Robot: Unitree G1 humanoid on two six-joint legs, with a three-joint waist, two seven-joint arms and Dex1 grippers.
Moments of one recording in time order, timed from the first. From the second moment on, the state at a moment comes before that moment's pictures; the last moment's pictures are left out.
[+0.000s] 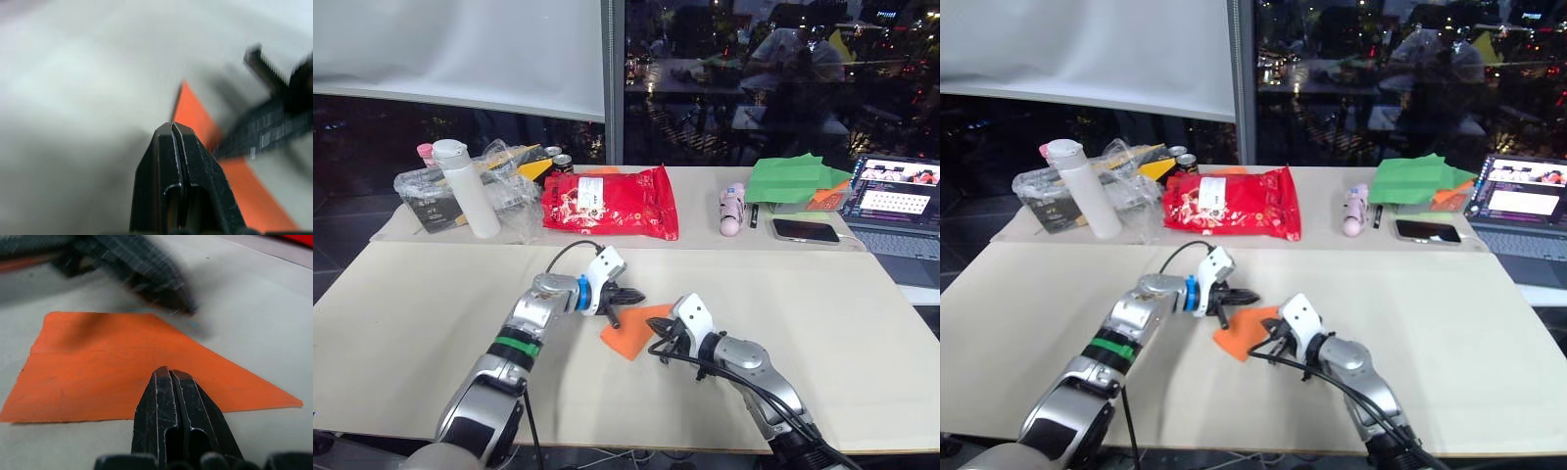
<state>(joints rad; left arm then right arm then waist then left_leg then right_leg) -0.79 0.28 -0.24 0.54 -0.18 0.41 -1.00 -0.23 -0.29 0.23 -0.02 0.06 0.30 0.60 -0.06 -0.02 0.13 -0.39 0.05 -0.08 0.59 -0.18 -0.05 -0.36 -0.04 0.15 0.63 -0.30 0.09</state>
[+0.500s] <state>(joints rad) -0.85 0.22 -0.25 0.82 -0.07 0.22 -1.02 -0.24 -0.29 0.24 -0.02 0.05 0.30 0.59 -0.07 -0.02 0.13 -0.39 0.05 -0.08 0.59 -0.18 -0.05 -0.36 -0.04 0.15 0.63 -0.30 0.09</state>
